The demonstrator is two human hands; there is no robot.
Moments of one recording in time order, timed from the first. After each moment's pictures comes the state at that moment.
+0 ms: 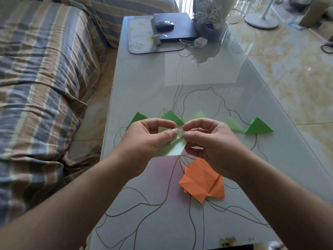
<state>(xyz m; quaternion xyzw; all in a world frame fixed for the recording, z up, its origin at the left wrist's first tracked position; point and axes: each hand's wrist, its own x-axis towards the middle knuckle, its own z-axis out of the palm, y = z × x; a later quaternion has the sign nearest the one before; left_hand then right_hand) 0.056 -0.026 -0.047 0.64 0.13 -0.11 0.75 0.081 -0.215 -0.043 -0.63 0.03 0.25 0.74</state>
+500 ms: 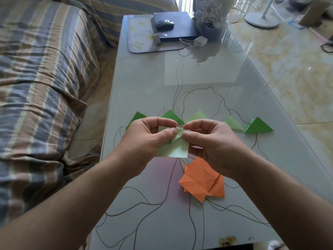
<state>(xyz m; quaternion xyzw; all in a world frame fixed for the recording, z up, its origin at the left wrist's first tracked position) 0.054 -0.027 -0.047 0.67 0.12 -0.09 0.72 0.081 -0.213 -0.043 -0.61 0.06 0.26 0.75</state>
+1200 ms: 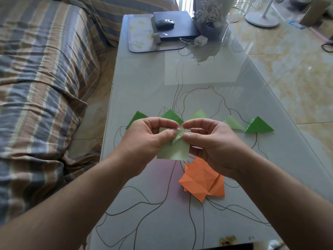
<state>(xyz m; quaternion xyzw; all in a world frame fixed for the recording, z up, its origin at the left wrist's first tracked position) 0.054 -0.027 -0.047 0.68 0.10 -0.10 0.72 0.082 -0.215 -0.044 -0.59 0.07 0.27 0.76</state>
